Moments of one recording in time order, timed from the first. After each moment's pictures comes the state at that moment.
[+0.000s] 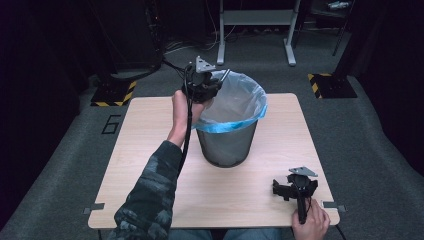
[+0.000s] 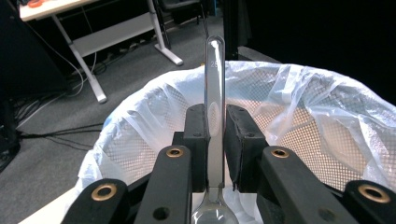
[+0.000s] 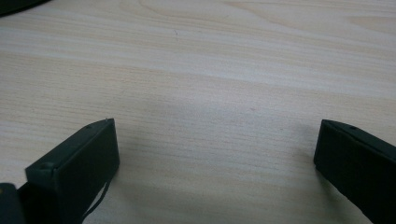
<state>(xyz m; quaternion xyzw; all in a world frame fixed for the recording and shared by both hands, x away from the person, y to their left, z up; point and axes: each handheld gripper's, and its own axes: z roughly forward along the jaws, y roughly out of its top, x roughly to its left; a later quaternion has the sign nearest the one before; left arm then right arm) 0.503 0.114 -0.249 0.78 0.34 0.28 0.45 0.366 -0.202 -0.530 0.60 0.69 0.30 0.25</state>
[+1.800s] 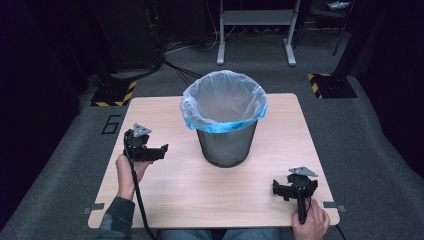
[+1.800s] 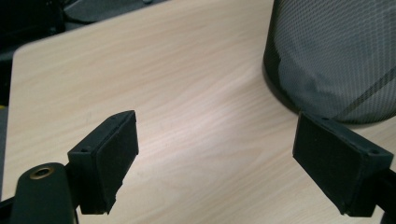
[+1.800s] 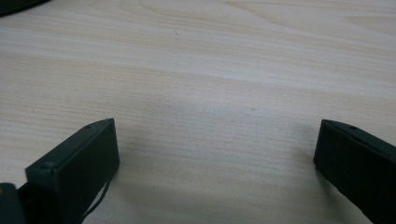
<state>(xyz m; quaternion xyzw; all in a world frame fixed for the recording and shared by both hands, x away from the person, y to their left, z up) 0.425 0.288 -0.400 0.76 0.48 0.25 0.35 0.366 -0.202 -0.530 0.60 0.70 0.30 0.25</state>
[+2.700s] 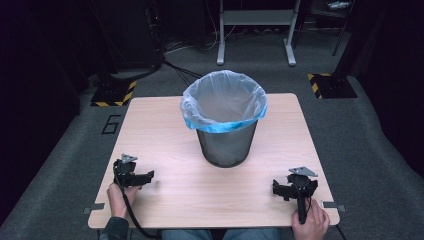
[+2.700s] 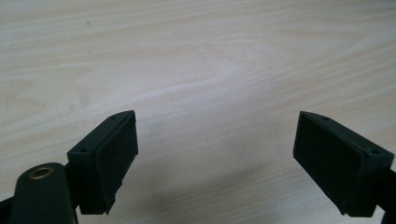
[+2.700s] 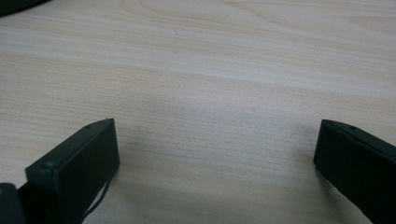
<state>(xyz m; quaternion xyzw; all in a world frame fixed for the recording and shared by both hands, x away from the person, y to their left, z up) 0.399 0.347 -0.504 0.74 0.57 0.20 0.30 0.366 -0.202 -0.530 0.60 0.70 0.30 0.25</state>
